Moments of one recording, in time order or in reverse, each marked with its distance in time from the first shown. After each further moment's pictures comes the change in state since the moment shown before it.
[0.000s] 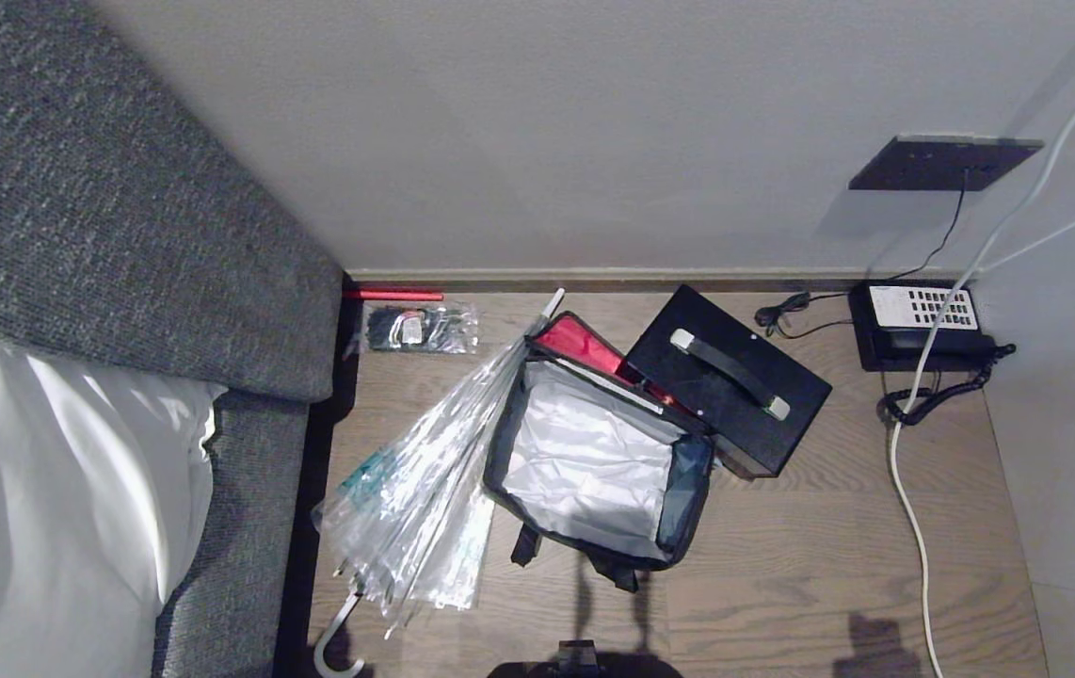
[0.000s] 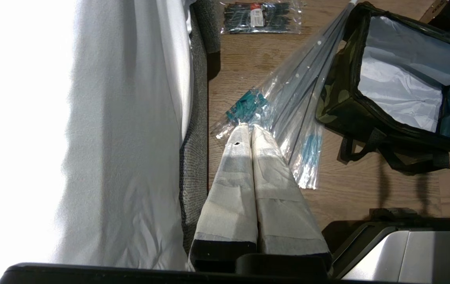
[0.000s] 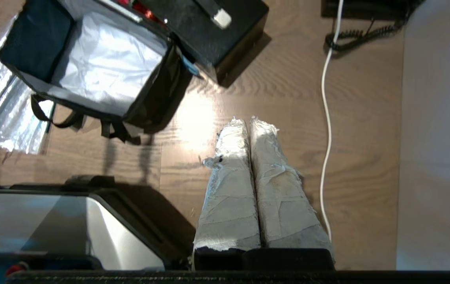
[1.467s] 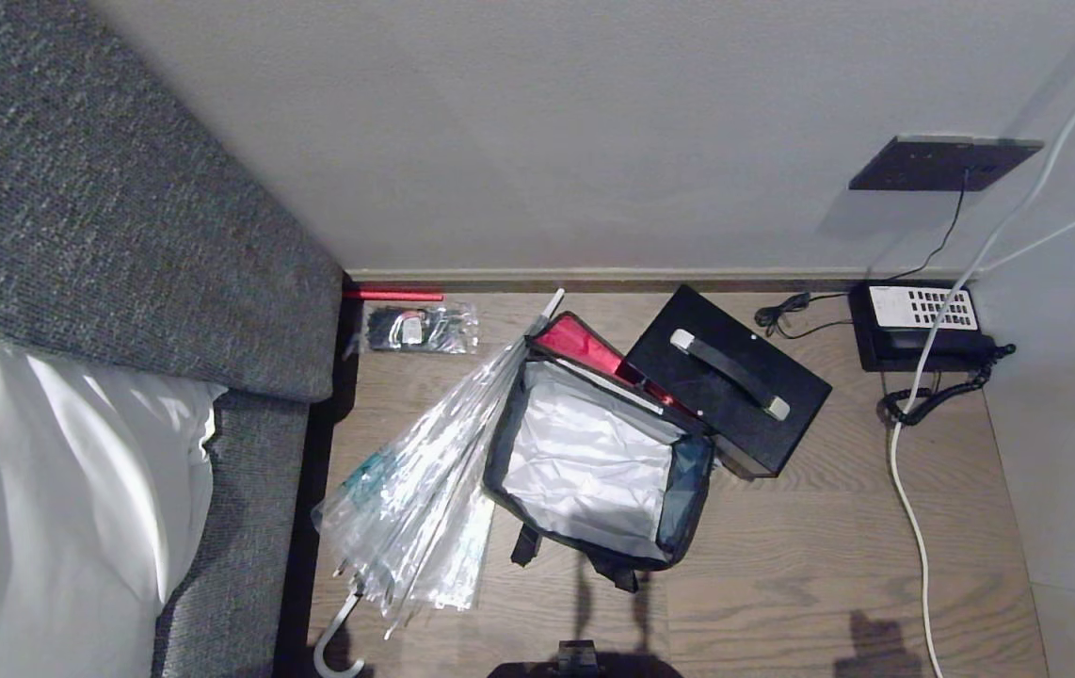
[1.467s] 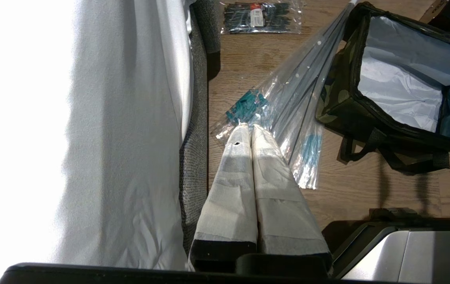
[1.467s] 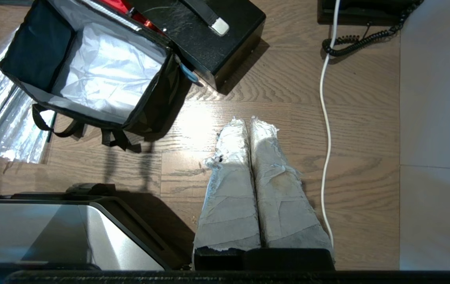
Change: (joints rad) left arm 0.000 0.000 0.000 0.000 0.000 -0.001; right arm 0.000 -0.009 0.002 0.007 0.000 0.010
